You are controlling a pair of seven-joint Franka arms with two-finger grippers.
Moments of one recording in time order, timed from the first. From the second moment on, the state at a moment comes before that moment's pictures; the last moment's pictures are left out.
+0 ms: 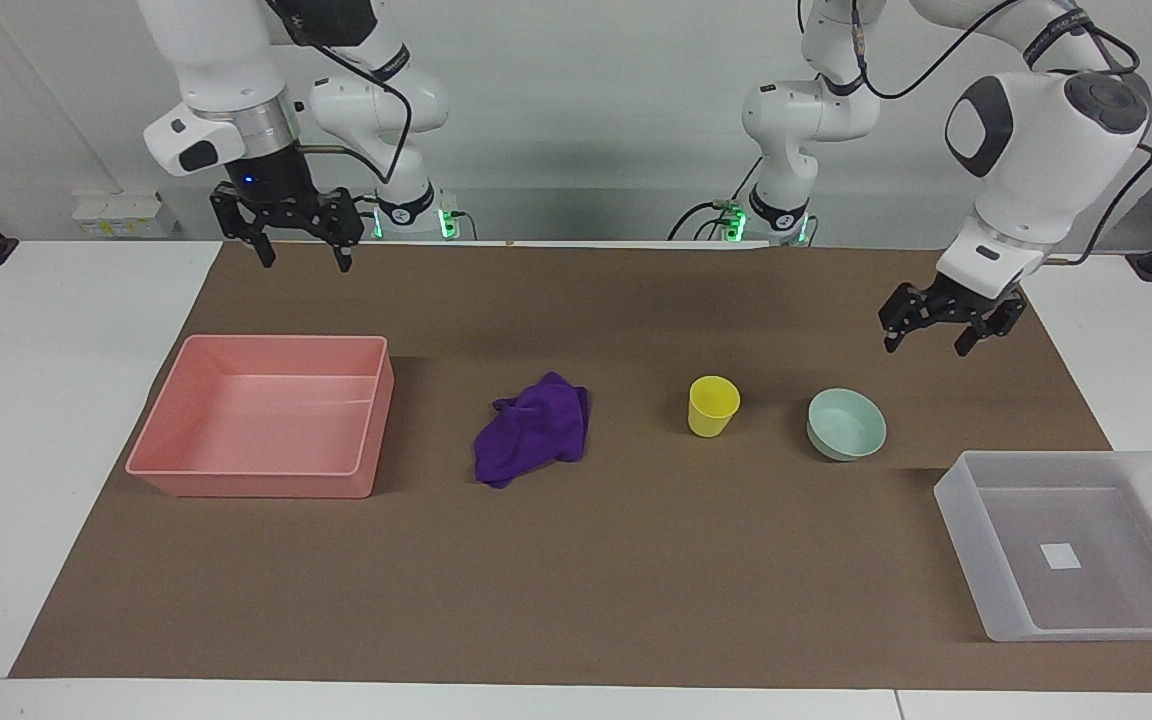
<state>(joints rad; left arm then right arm) -0.02 0.03 -0.03 -1.82 -0.02 1.93 0.06 0.12 -0.09 0.01 -1.71 -0.02 1.72 0.20</state>
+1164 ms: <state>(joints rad) 0.02 0.21 -0.03 -2.10 -0.11 2.37 0.06 0.45 0.35 0.02 -1.93 -0.02 2.42 0.39</state>
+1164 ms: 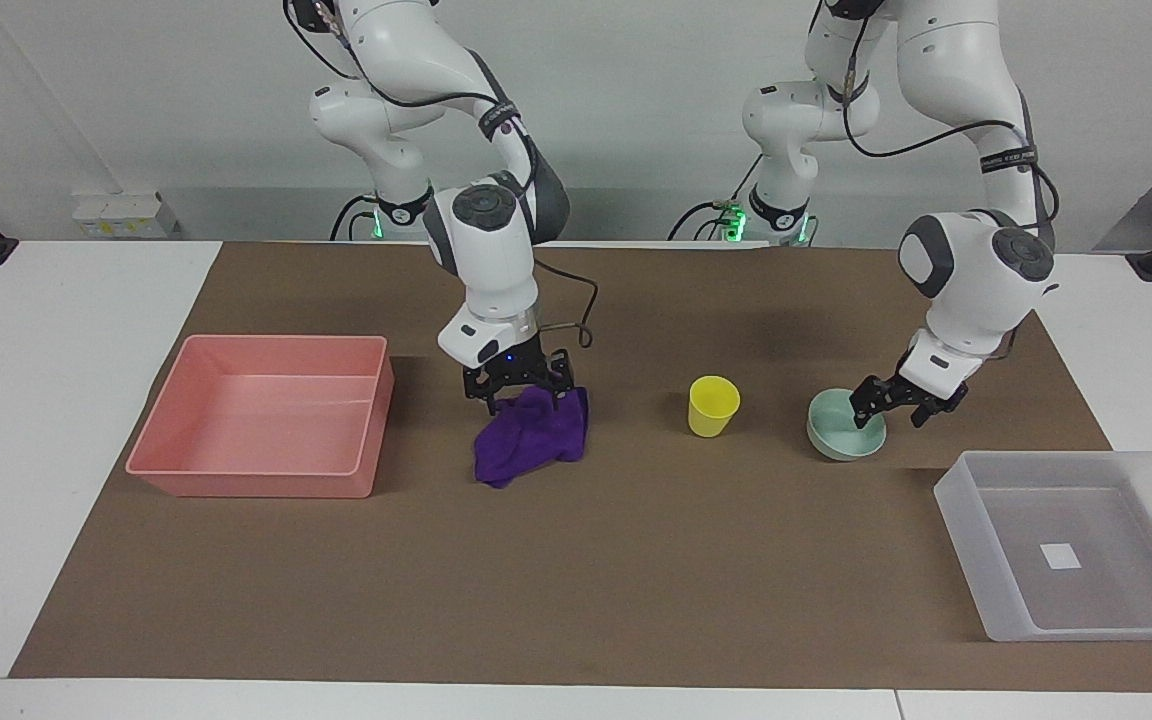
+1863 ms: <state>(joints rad) 0.02 0.17 -0.03 -2.07 -0.14 2.35 0.08 0.45 0.34 0.01 -2.01 -0.02 2.48 0.36</state>
